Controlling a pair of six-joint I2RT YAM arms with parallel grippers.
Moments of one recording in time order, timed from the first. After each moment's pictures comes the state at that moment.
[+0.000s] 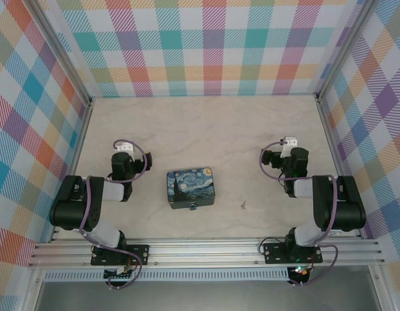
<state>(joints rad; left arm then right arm) -0.06 1.57 0.39 0.74 -0.09 -0.11 -0.01 1.54 0.40 0.73 -0.13 0.04</state>
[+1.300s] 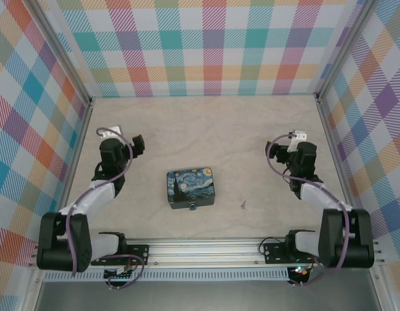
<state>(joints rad) -0.06 1.17 0.62 0.20 -0.16 -0.26 -0.01 1.16 0.51 0.27 -0.12 0.16</state>
